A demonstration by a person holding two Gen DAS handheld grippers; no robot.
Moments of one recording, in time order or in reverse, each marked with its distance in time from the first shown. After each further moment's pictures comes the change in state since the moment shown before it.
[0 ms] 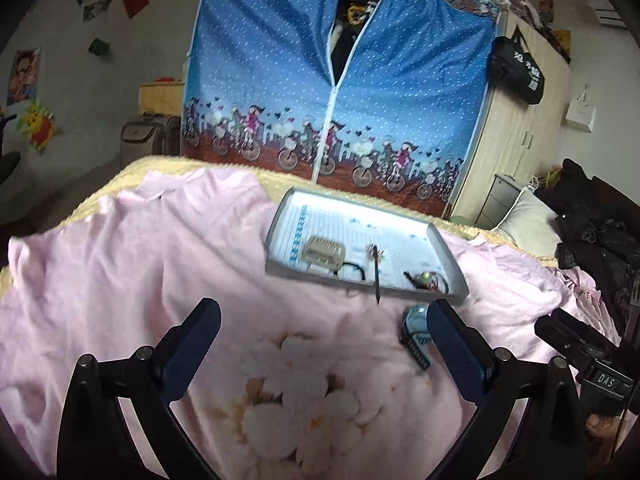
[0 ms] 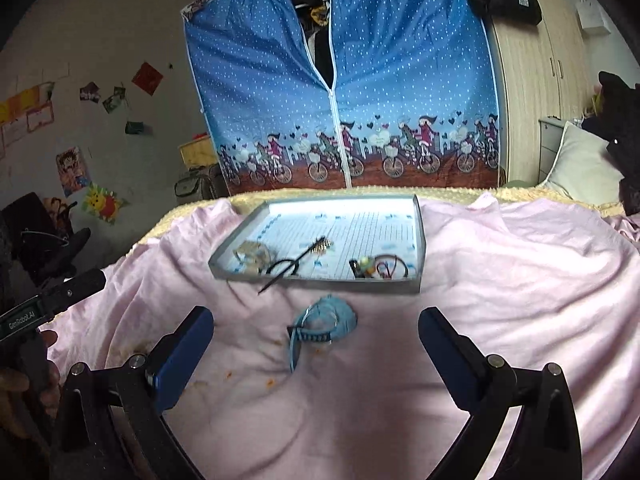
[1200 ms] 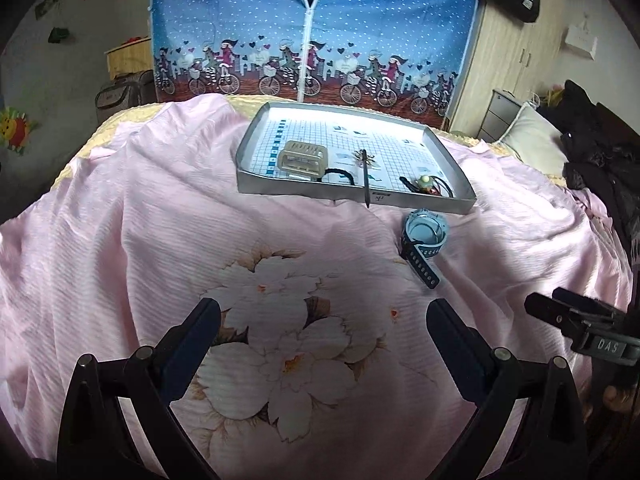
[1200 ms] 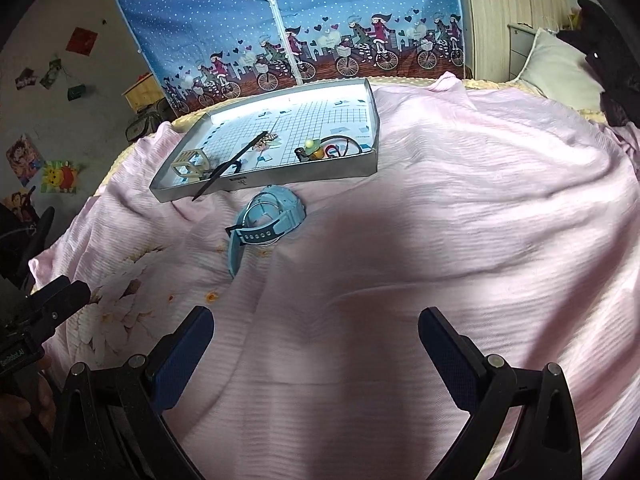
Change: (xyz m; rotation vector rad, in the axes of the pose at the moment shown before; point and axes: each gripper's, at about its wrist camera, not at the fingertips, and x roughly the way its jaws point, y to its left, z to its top) left arm 0.045 -0.026 -0.036 0.124 0.273 0.004; right arm 0.035 -0.038 -0.033 0.130 0.339 -0.102
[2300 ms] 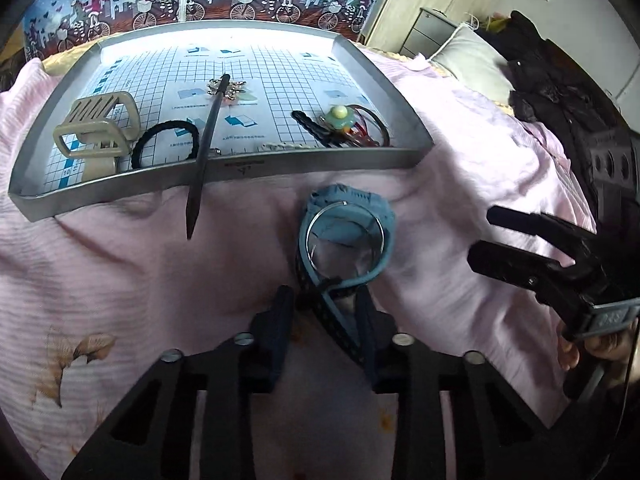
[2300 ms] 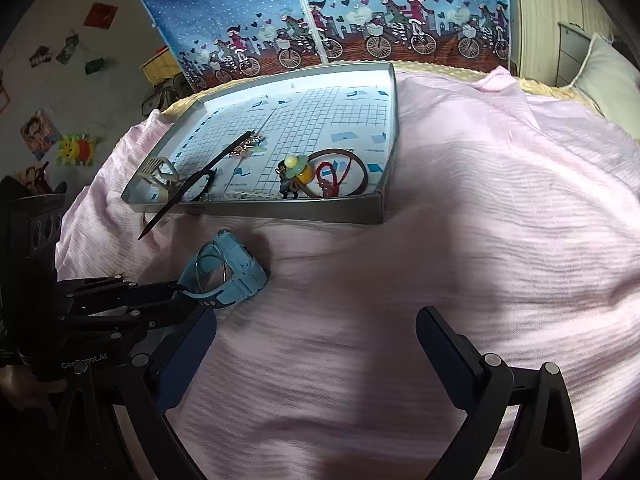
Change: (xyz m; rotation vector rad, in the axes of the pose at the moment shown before) left arm 0.166 -0.054 0.053 0.145 0.294 -0.320; right arm 0.085 -0.041 0.070 -0.067 0.093 0.105
